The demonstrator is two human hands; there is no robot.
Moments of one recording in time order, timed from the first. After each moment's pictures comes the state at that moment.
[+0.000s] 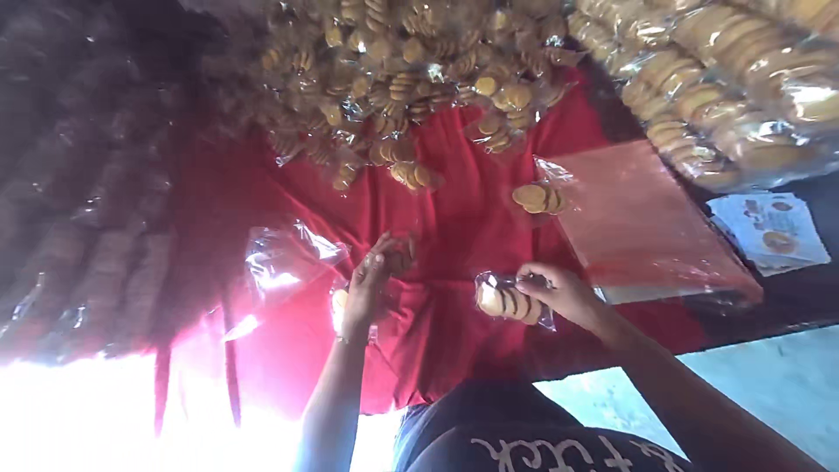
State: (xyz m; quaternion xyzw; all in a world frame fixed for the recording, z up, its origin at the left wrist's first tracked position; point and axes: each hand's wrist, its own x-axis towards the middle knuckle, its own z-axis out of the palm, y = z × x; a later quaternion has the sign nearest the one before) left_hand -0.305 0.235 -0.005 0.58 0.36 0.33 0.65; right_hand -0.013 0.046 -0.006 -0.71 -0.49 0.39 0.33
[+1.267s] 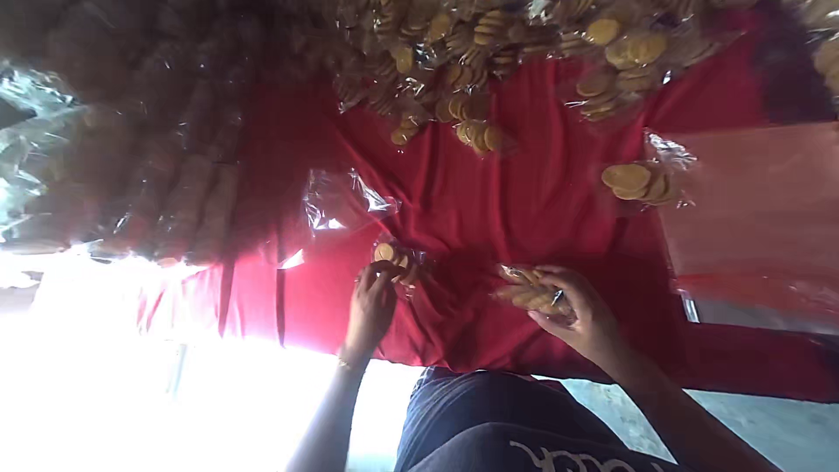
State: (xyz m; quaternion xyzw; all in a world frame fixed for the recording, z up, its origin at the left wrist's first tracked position) left_hand -0.406 0.164 -0.007 0.84 0.43 0.25 0.19; right_hand -0.078 0.030 -0.071 -0.58 -0.64 0.19 0.46
